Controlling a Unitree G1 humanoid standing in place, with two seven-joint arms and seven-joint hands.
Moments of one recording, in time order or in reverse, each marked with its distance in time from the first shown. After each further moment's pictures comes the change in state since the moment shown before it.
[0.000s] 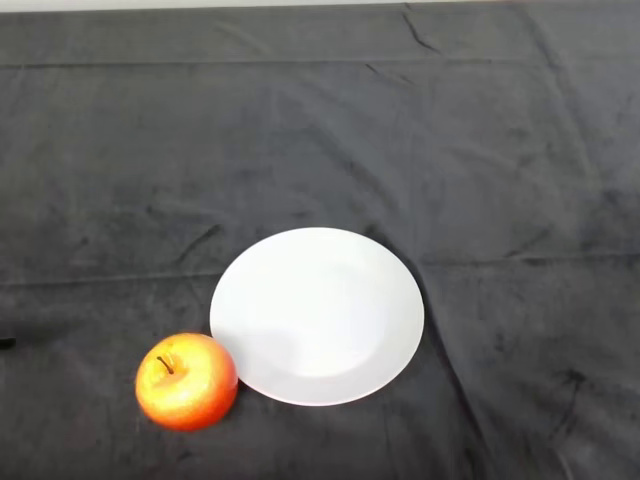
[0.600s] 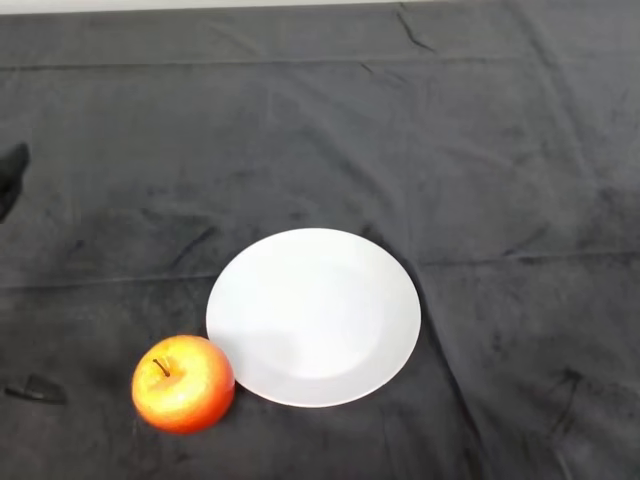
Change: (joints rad) left arm 0.167 -0.005 -0.087 -0.259 -0.025 0.079 -0.132; right arm 0.000 0.000 0.000 0.000 0.000 0.000 0.000
